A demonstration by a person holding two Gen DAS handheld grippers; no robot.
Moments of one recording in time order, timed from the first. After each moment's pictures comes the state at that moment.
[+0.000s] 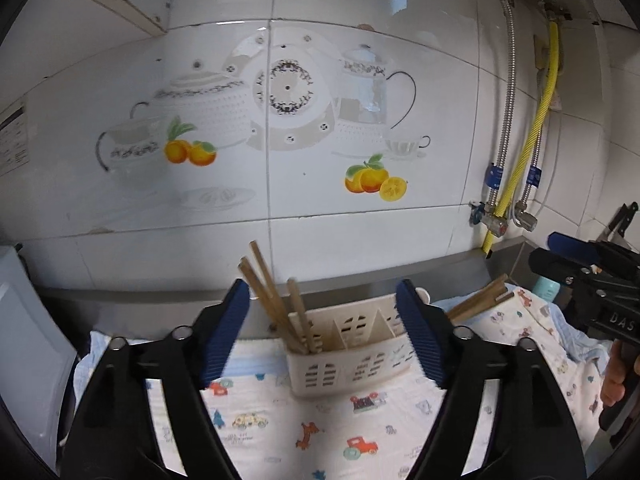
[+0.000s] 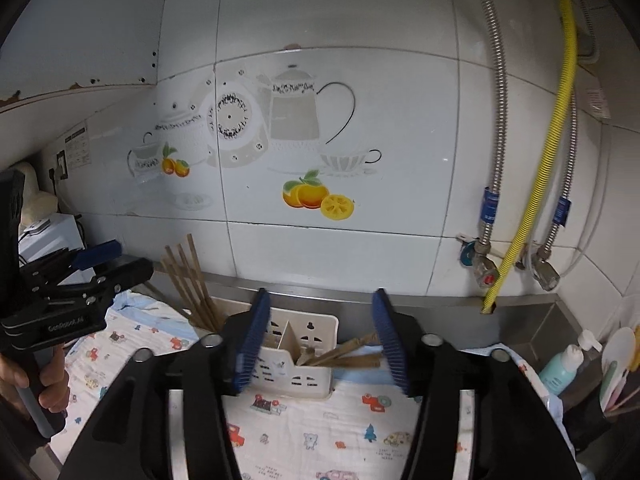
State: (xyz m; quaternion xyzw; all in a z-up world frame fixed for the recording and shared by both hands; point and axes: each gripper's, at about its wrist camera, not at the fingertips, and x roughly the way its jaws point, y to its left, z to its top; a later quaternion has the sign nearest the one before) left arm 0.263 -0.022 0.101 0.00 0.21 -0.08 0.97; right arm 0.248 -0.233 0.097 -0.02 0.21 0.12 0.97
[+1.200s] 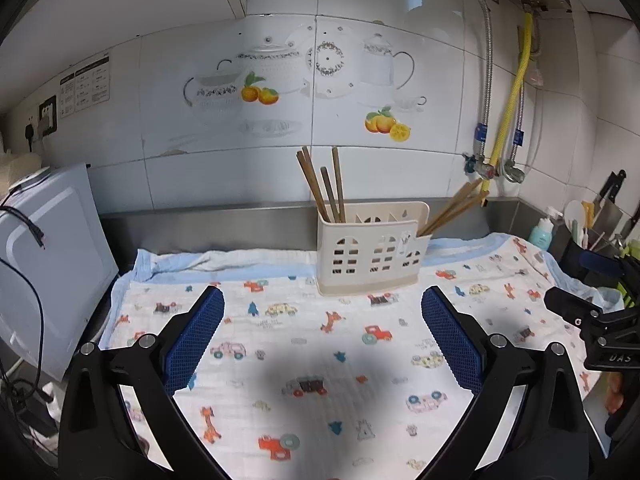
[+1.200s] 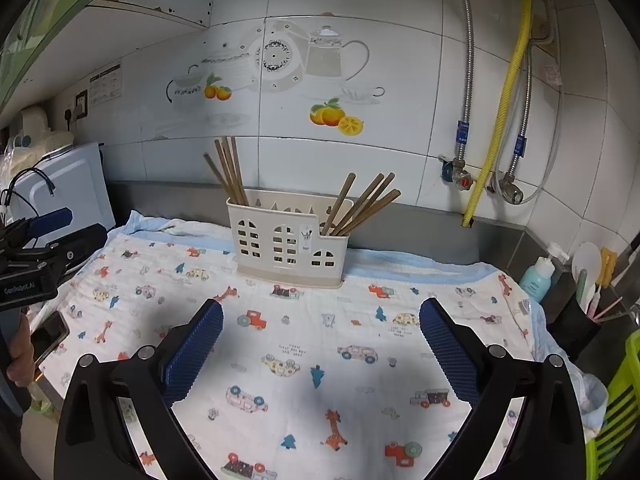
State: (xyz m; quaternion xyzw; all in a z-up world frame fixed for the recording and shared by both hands) left arm 0.110 0.017 0.037 -0.01 0.22 -0.05 0.97; right arm 0.100 -0.202 0.015 -0.06 0.24 0.08 0.96
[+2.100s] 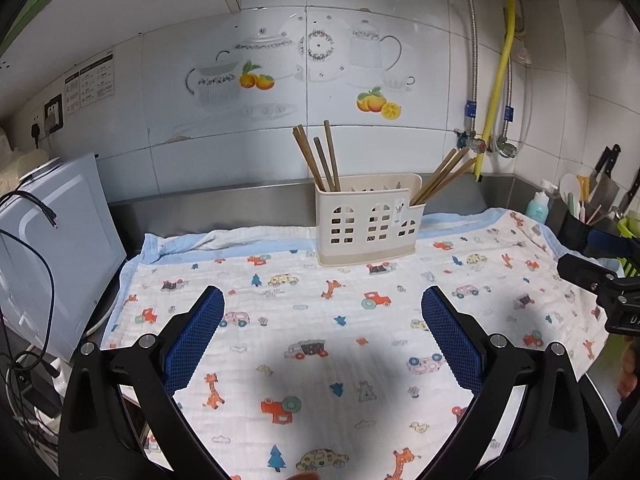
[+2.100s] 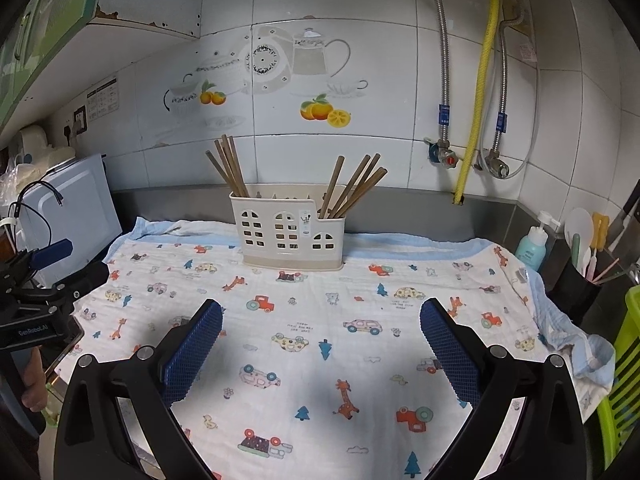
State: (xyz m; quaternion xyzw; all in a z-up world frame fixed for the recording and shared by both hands) left arm 0.075 0.011 0.018 0.01 0.24 -0.04 0.97; right arm 0.067 -0.215 0.007 -0.02 0.25 0.08 0.97
